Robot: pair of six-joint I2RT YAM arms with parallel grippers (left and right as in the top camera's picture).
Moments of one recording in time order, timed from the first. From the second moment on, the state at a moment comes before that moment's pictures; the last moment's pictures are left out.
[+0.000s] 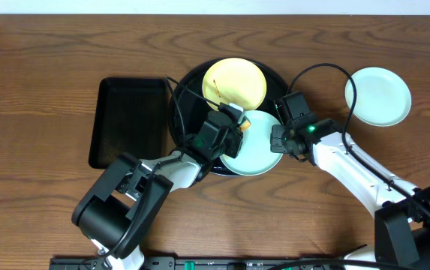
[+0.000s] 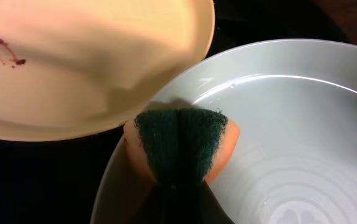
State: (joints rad) left arm -0.60 1.85 0.75 0.39 0.07 -0.19; right arm 0.42 1.62 0.97 -0.56 0.08 0.49
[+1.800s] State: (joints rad) left arm -0.31 1.40 0.75 0.30 0.12 -0.27; right arm 0.42 1.62 1.01 -0.57 0.09 0.45
